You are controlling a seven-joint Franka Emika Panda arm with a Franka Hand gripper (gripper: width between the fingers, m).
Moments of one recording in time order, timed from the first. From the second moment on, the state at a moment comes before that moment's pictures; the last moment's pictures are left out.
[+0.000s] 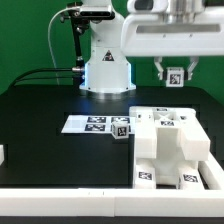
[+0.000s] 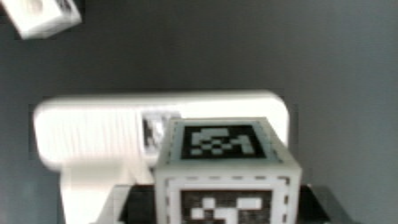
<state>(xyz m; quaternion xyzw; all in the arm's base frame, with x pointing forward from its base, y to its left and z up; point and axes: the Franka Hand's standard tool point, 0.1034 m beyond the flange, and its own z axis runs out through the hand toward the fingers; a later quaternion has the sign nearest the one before) 0.487 0.105 0.154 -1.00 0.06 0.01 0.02</state>
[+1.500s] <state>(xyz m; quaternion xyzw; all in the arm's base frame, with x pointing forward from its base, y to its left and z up) 0.599 0.092 0.163 -1.00 0.05 -0.03 0.01</state>
